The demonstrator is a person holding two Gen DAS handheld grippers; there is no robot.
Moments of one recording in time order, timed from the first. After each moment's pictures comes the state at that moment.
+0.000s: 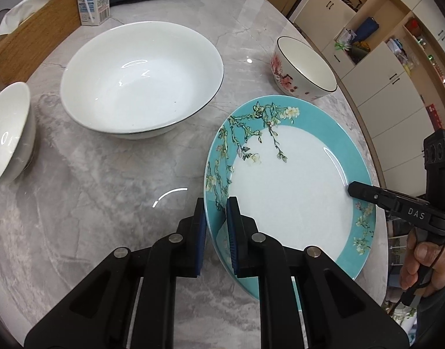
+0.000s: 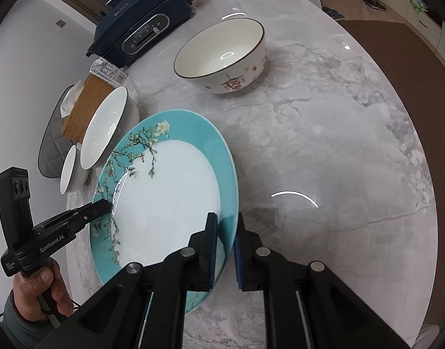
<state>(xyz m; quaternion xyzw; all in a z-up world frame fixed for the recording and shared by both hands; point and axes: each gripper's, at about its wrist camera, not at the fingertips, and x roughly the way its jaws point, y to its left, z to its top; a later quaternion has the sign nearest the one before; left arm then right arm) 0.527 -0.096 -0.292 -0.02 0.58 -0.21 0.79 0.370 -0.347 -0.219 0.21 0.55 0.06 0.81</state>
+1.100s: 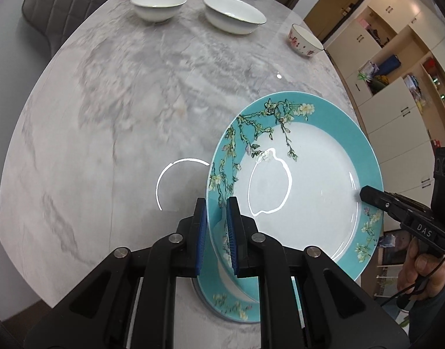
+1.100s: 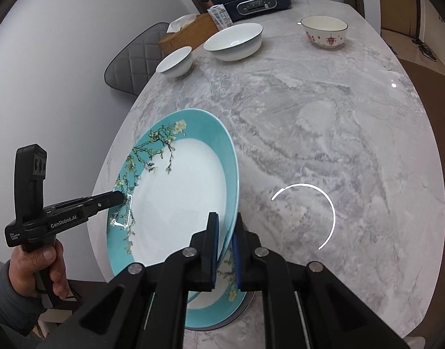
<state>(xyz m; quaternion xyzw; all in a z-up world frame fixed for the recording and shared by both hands) 0.187 0.043 -0.253 -0.11 0.57 -0.12 0.81 0.126 -0.221 -0.175 0.10 0.54 0.18 0.82</state>
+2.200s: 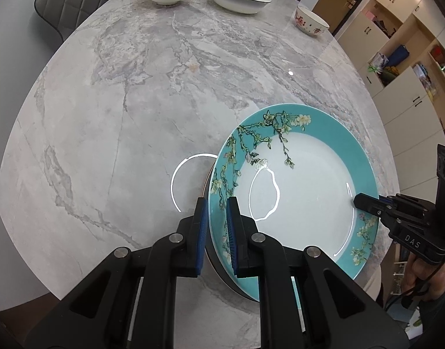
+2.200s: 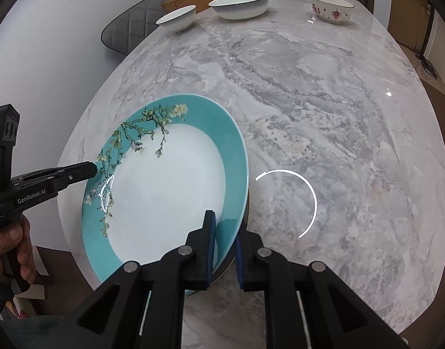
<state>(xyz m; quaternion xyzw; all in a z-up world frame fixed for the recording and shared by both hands) 0.140 0.033 -0.290 -0.07 0.57 -0.09 0.81 0.072 -0.202 -0.235 0.03 0.56 0.17 0.81</state>
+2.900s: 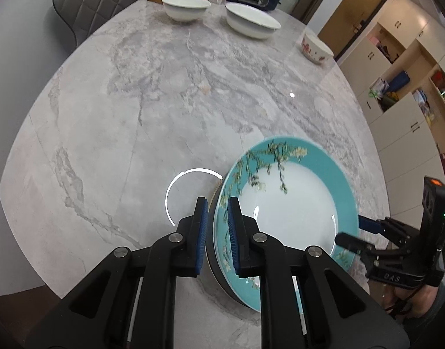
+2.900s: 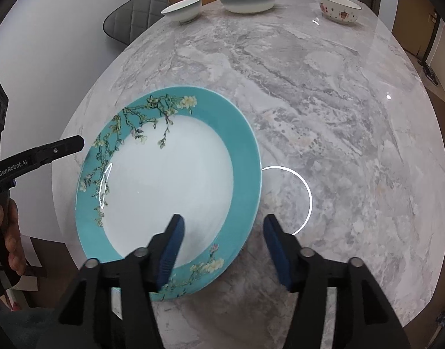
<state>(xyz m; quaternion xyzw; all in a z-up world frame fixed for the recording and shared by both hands) 0.137 0.054 -0.267 -0.12 0.53 -0.08 0.84 0.067 -0.193 -0.237 0.01 0.56 0.17 0.81</state>
